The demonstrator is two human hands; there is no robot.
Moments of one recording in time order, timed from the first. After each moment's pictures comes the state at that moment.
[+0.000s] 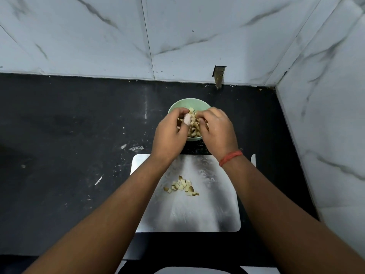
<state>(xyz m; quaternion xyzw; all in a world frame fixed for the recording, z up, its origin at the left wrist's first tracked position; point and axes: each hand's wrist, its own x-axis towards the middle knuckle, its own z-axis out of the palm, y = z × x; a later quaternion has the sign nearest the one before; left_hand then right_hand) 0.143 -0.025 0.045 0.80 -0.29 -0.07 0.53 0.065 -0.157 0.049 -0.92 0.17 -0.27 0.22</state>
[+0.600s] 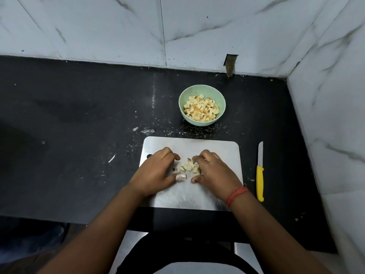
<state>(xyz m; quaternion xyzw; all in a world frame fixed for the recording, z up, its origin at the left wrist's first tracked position) 0.104 0.108 -0.029 0.82 -0.51 -0.11 0.24 -0.028 -0.079 -0.009 -0.97 0.09 0.06 0.21</state>
